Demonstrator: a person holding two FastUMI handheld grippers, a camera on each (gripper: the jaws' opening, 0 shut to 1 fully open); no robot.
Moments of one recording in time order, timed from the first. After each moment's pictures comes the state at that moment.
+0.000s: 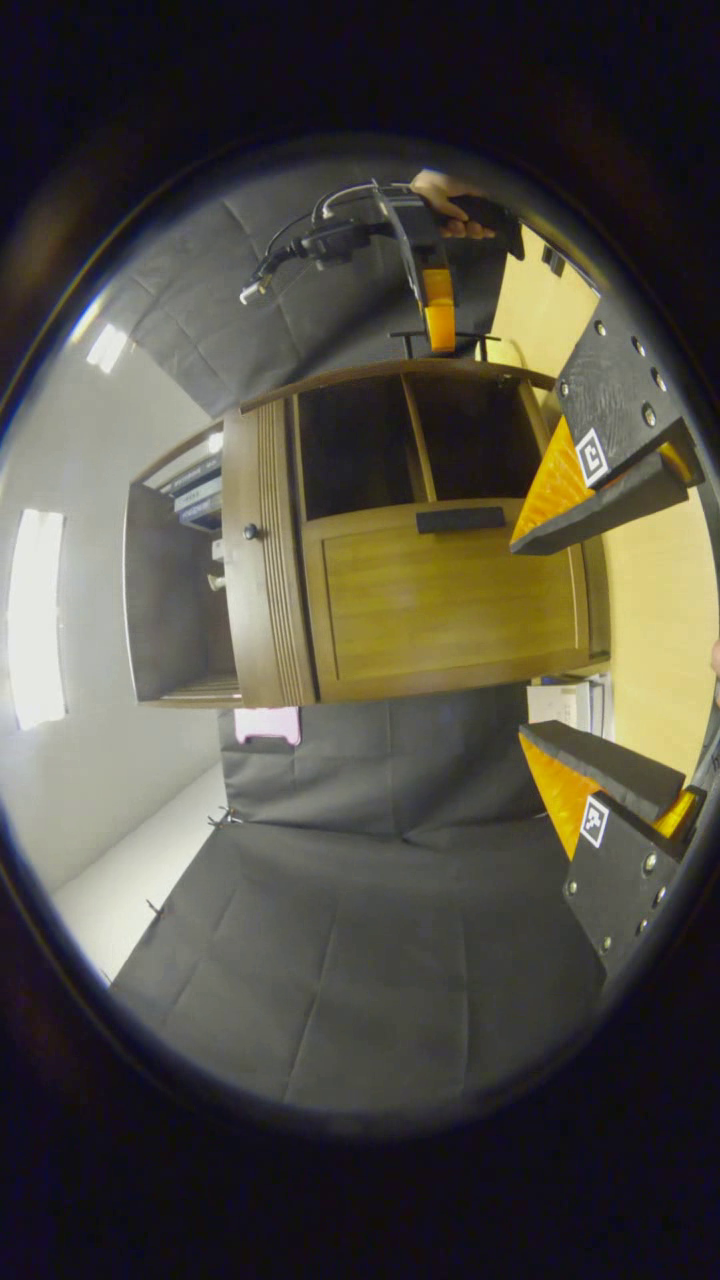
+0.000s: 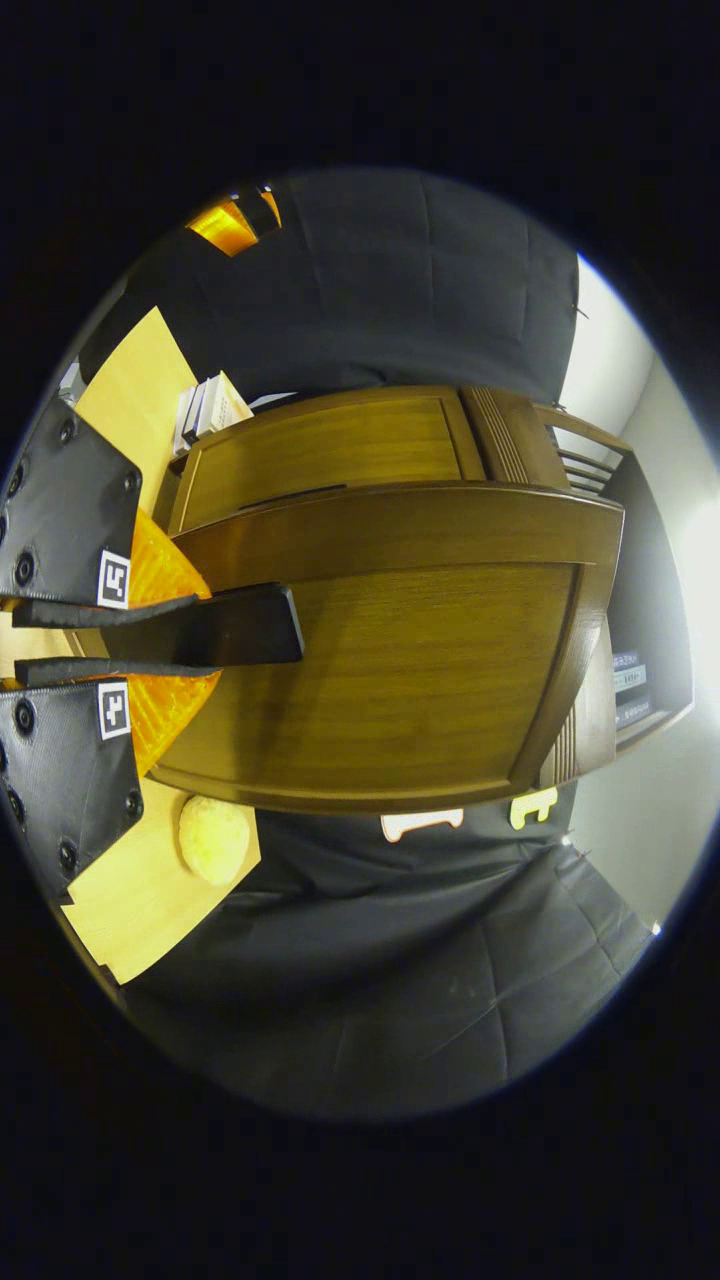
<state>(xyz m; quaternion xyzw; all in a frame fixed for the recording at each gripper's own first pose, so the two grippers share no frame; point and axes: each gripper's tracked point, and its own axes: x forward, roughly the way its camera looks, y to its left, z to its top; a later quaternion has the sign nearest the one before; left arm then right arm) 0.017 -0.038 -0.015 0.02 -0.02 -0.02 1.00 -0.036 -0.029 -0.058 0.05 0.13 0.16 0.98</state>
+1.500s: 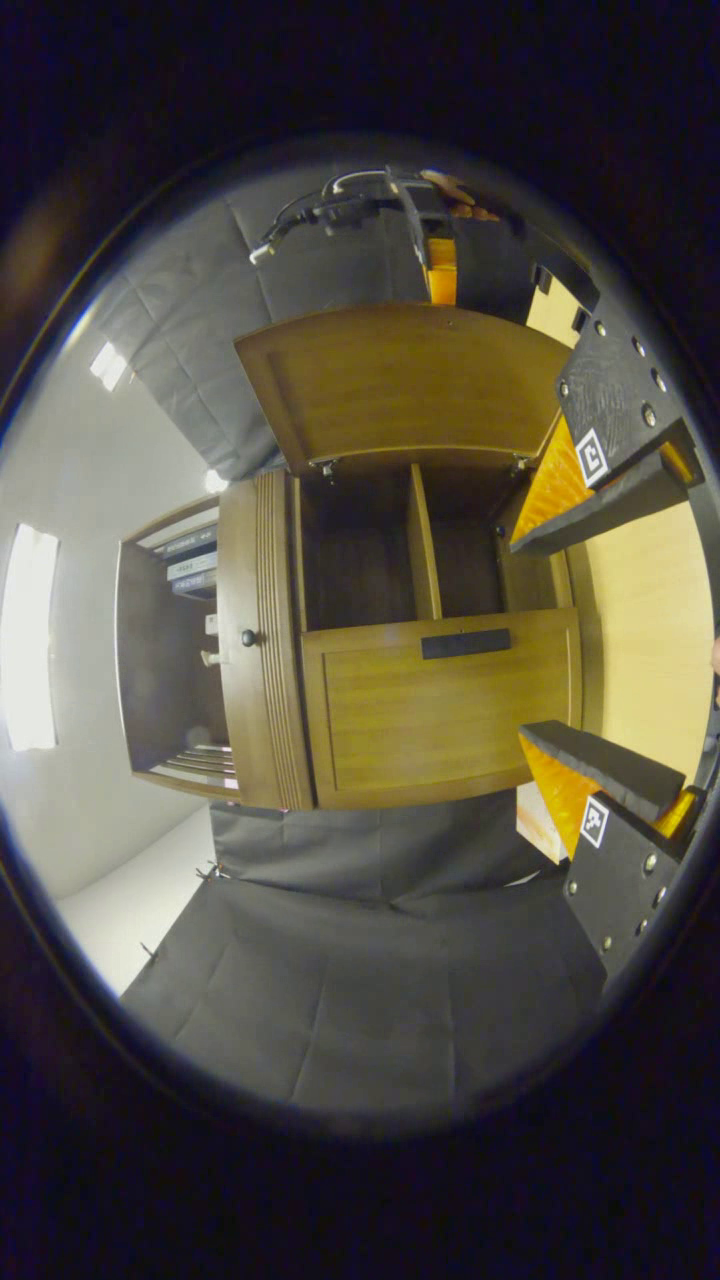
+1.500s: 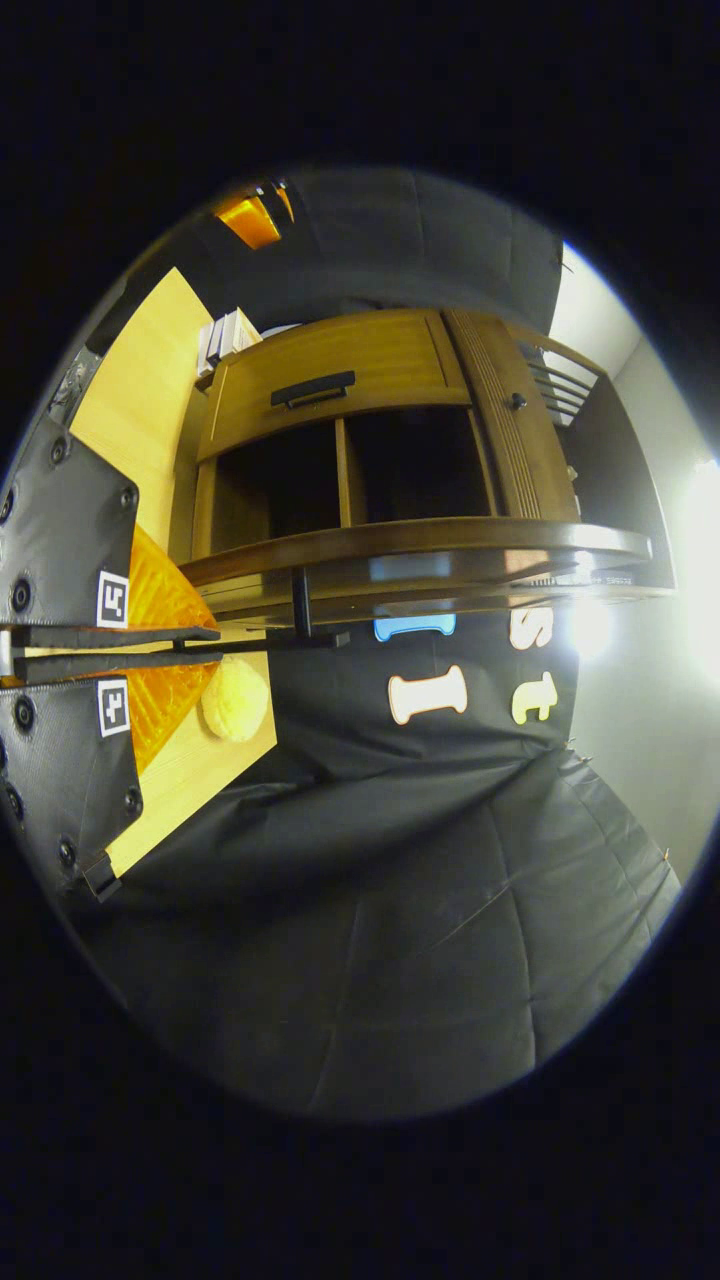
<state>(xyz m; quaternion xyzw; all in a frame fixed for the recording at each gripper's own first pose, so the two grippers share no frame) 0.007 -0.167 -0.004 0.00 0.00 -0.07 1.00 -0.082 -0.215 -0.072 0.05 0.14 0.08 0.99</state>
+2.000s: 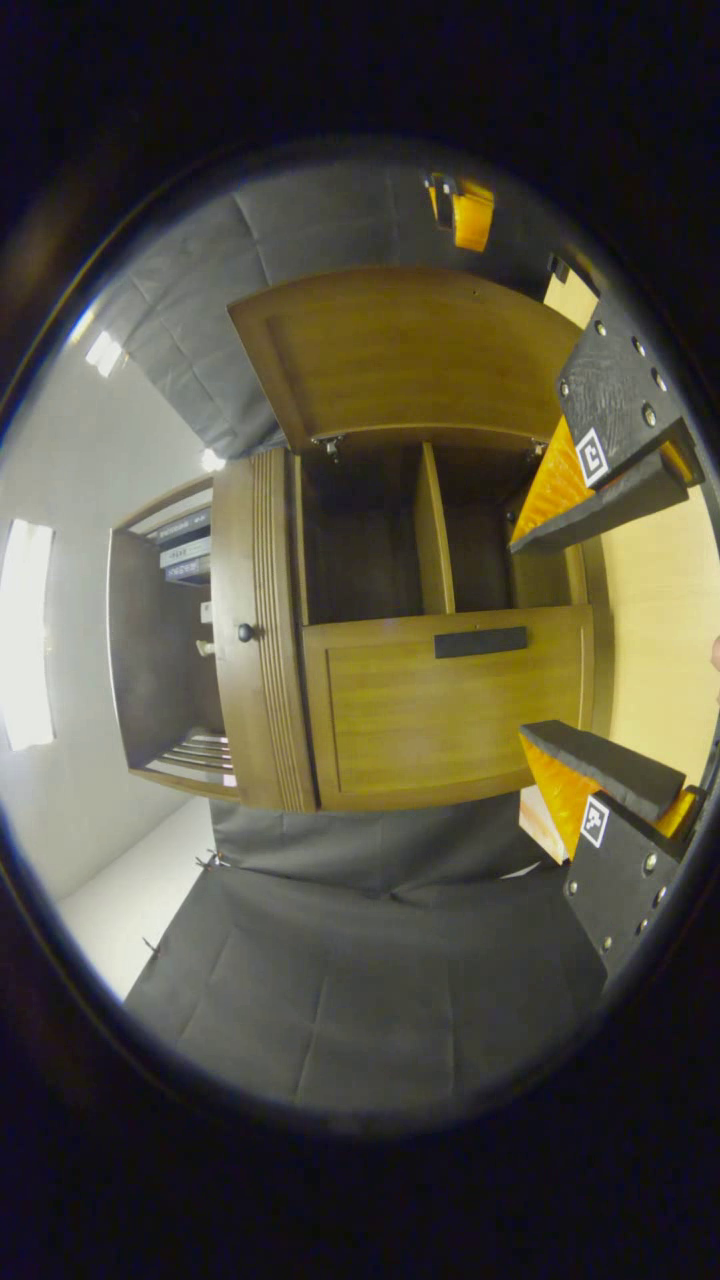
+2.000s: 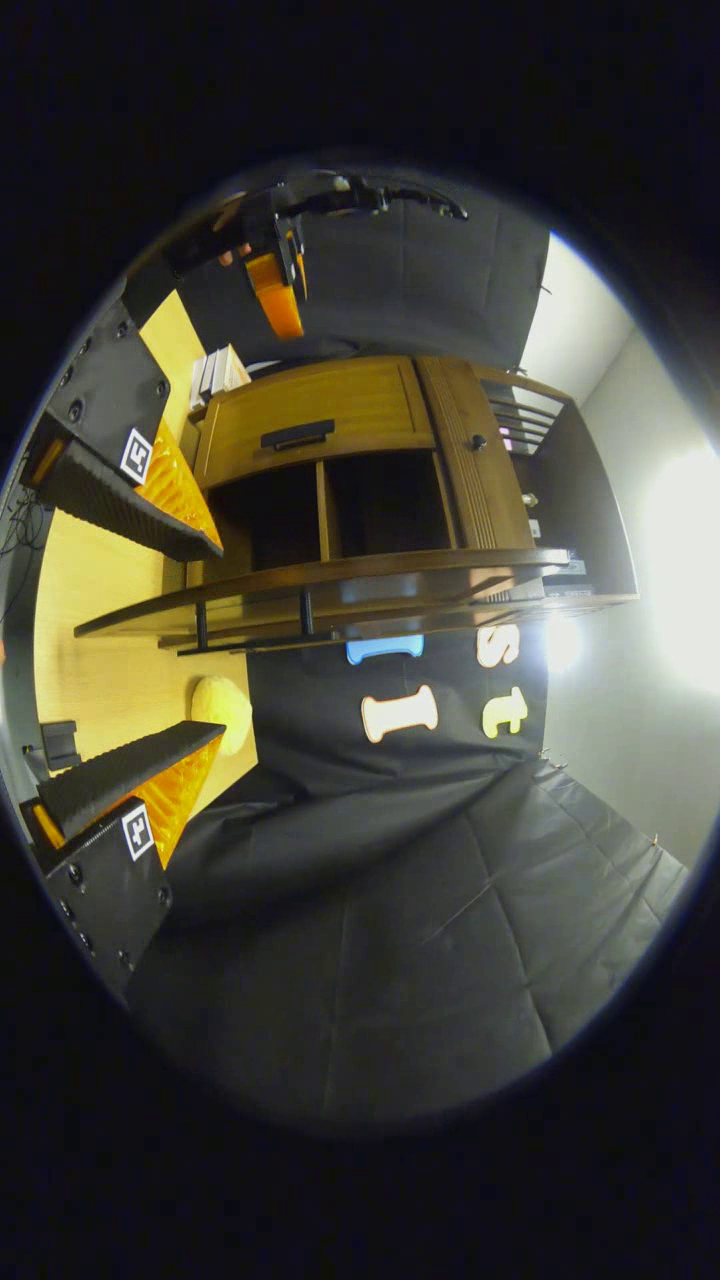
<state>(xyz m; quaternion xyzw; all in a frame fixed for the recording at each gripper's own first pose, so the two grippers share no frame) 0.058 -0.179 0.005 -0.01 0.01 -0.05 1.00 -0.133 -0.224 -0.056 0.07 0.09 0.12 0.99</state>
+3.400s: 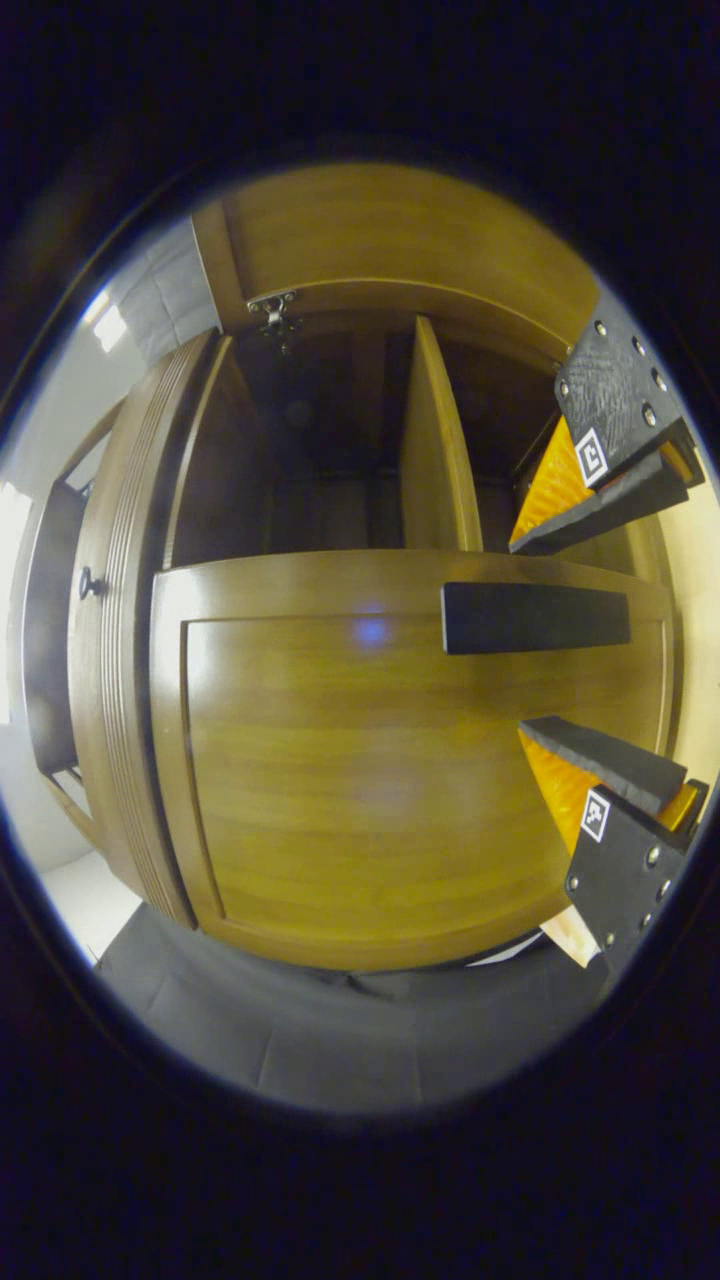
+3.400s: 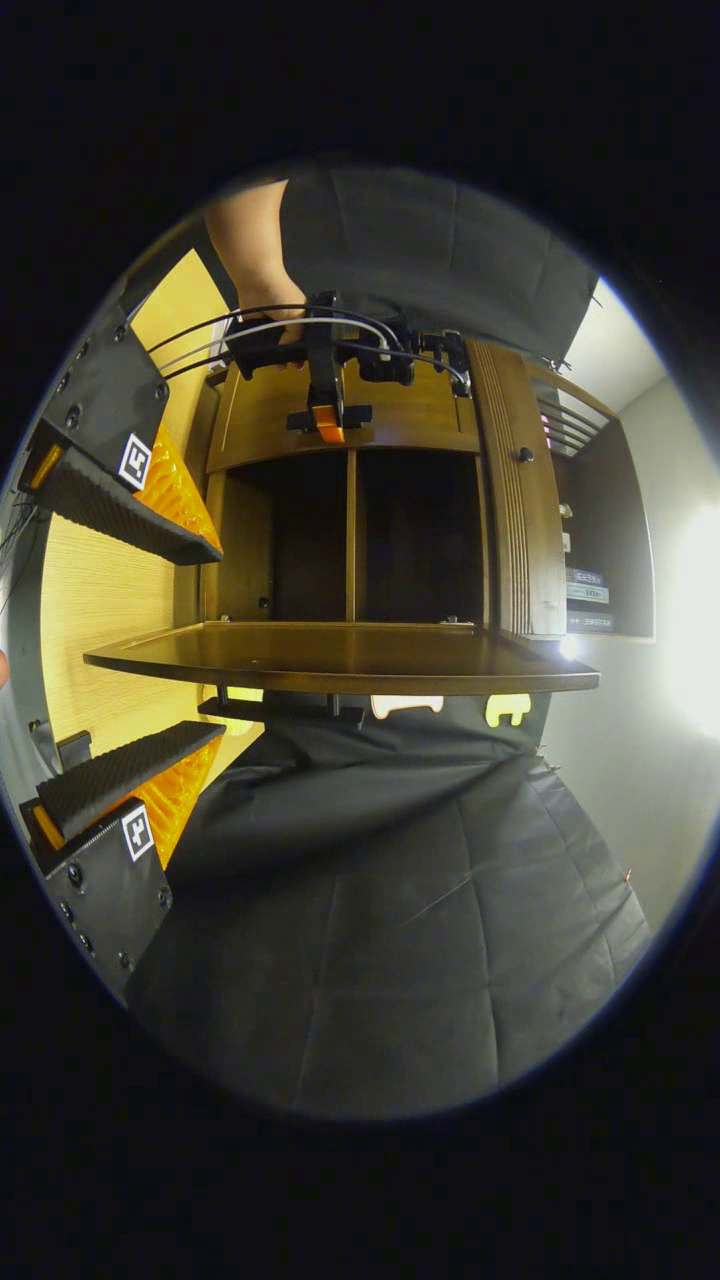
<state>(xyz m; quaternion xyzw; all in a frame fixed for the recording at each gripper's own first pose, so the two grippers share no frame) 0.321 -0.190 -0.058 -0.03 0.04 -0.10 0.99 -0.131 -0.170 -0.066 0.01 0.12 0.04 0.99</state>
